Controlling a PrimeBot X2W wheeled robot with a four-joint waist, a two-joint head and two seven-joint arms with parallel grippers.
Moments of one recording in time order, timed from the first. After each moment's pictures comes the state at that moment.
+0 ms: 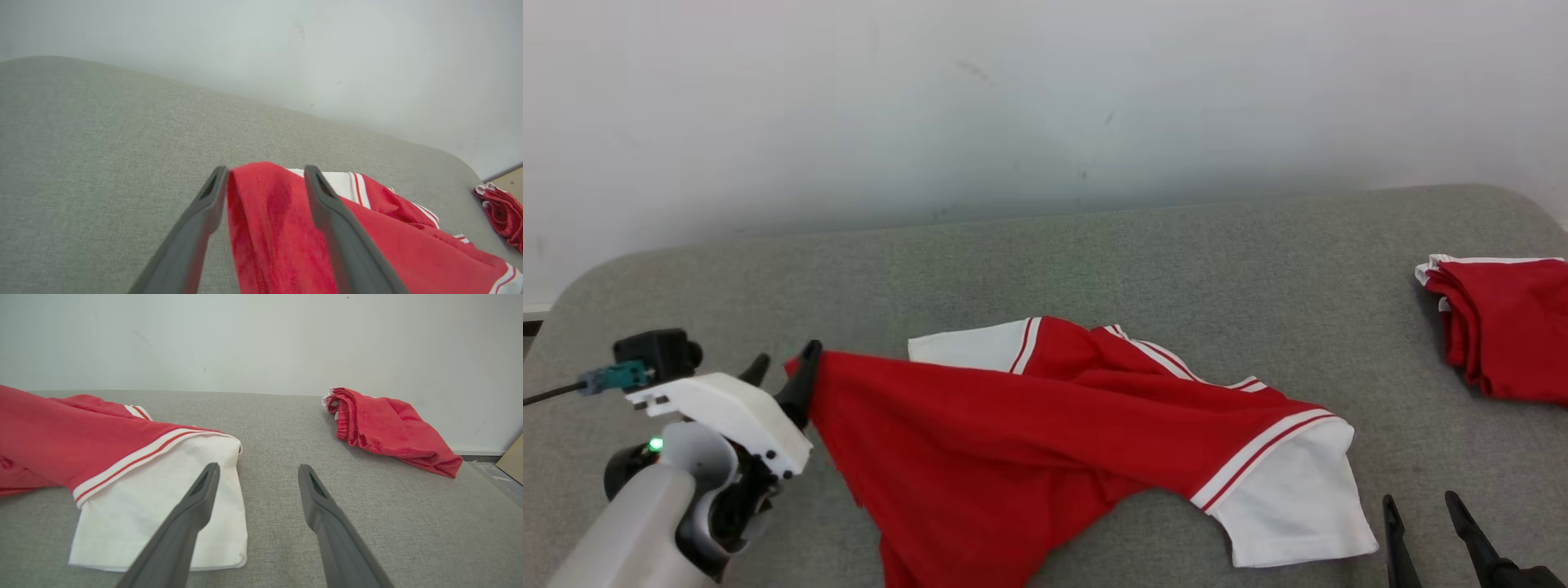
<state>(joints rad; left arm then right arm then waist) -0.49 0.46 -0.46 0.41 -0.95 0.12 0.08 0.00 -0.05 -0.07 0.32 0.09 0.13 -0.26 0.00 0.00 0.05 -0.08</state>
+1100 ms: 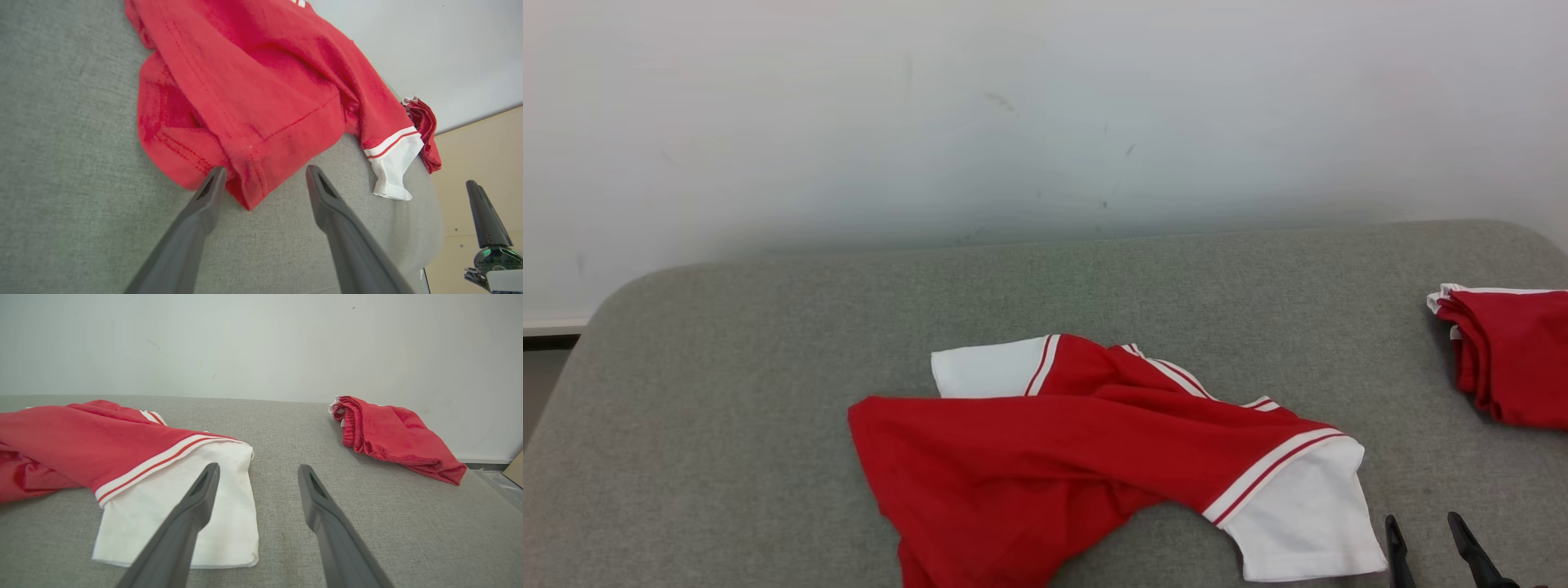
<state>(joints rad) 0.06 0.29 -0.62 0.03 -1.00 0.25 -0.09 0.04 -0.05 -0.07 0.32 0.09 0.13 -0.26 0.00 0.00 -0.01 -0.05</state>
